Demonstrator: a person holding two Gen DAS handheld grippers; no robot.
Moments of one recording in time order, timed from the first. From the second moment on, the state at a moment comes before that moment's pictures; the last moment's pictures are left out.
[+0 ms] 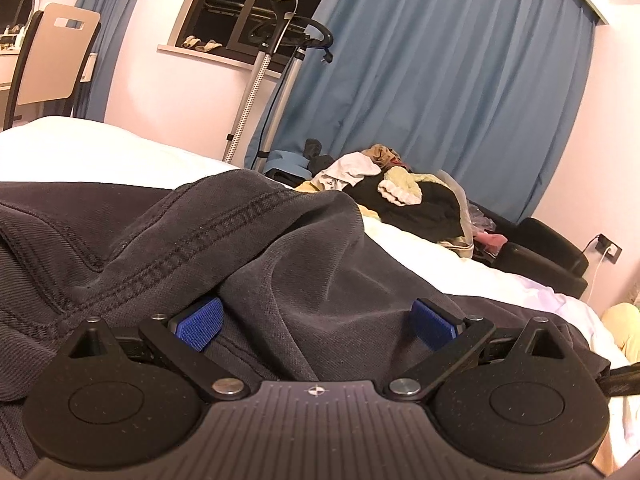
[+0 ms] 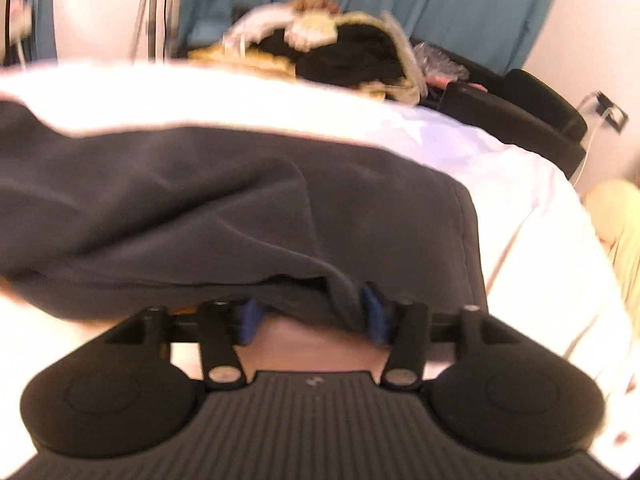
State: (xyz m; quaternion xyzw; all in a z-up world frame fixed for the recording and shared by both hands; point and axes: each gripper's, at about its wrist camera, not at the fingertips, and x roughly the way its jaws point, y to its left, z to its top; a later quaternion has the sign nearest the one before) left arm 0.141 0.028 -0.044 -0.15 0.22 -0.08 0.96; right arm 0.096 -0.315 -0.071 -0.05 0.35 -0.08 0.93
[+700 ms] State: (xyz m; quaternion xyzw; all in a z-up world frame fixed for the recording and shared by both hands) left arm 0.032 0.168 0.032 -0.30 0.17 0.03 0.94; right arm 0.066 -0.275 -0.049 0.22 0.25 0.07 0.94
